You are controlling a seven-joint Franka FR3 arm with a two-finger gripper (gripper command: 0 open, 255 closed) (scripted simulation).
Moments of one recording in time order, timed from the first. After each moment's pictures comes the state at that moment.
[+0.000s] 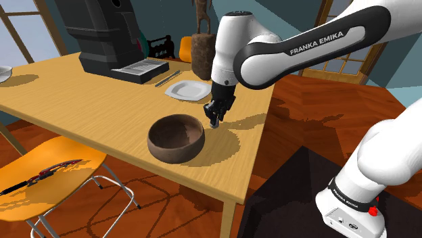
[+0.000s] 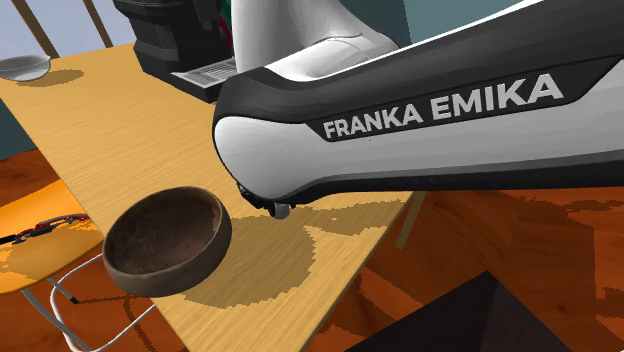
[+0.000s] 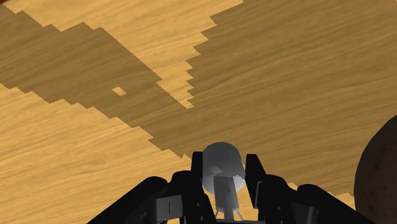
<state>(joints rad) 0.03 -0.27 0.49 -2.28 0.08 2.18 0.41</state>
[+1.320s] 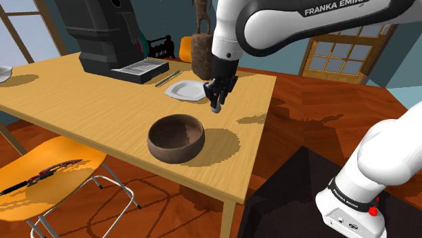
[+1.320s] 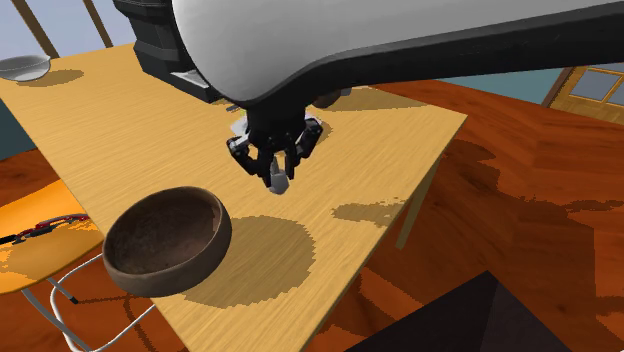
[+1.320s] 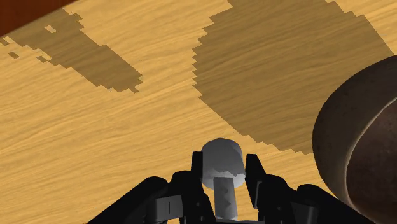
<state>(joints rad) 0.03 -0.31 0.46 -2.13 0.09 1.99 0.39</state>
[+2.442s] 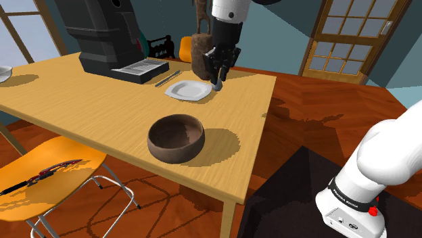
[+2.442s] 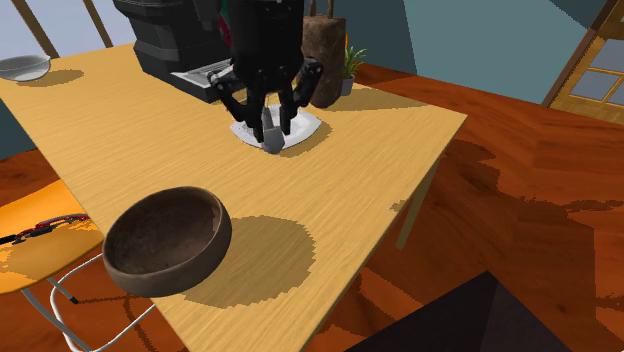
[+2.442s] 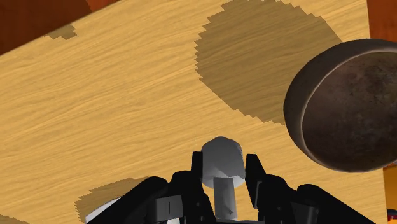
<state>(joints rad) 0.02 -0.29 0.45 -1.89 0.08 1.76 0.39</state>
